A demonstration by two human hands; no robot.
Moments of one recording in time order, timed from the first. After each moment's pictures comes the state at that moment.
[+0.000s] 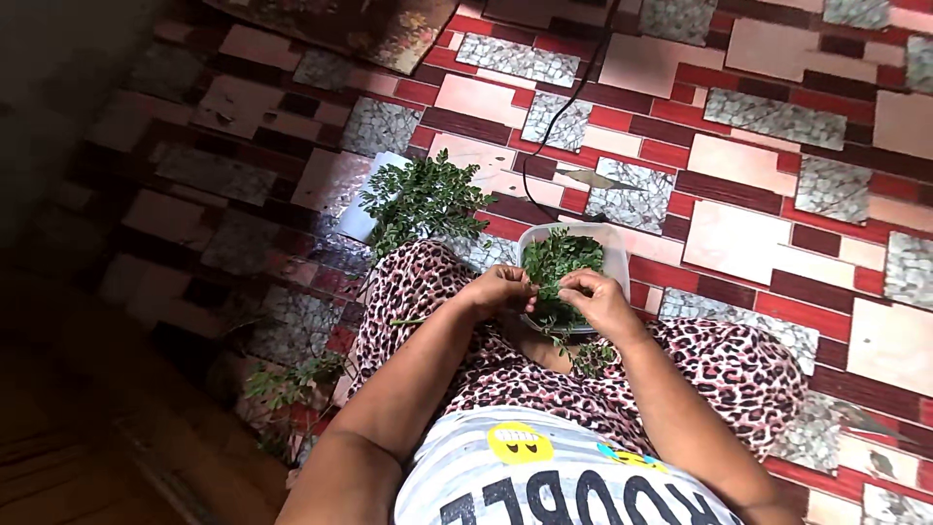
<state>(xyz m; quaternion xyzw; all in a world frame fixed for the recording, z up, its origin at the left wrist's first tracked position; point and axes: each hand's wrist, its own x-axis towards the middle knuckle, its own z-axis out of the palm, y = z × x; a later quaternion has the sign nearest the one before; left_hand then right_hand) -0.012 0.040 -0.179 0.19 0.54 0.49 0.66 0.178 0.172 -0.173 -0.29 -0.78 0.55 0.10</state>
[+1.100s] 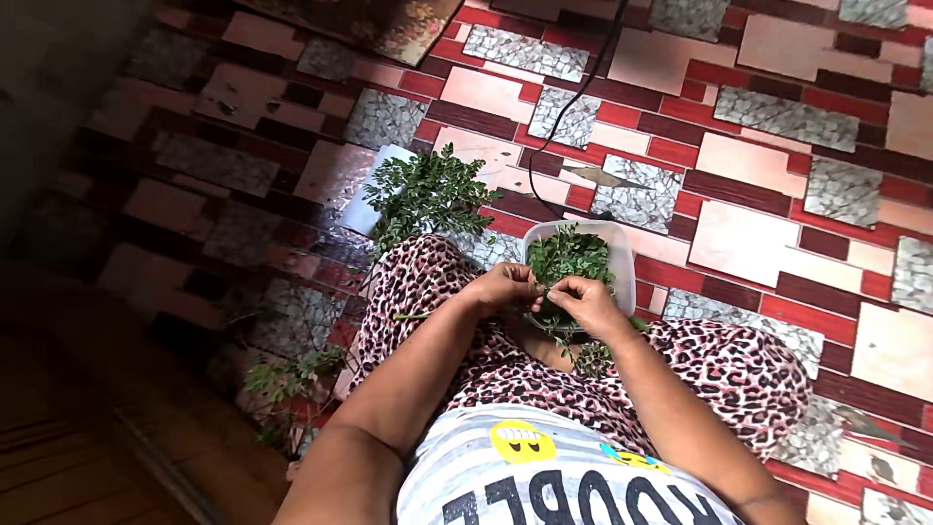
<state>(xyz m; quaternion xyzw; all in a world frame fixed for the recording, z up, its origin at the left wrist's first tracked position) -0.013 0.041 -0.180 0.20 0.53 0.48 0.67 0.166 0.159 -0.179 -0.29 -0.75 0.59 0.05</state>
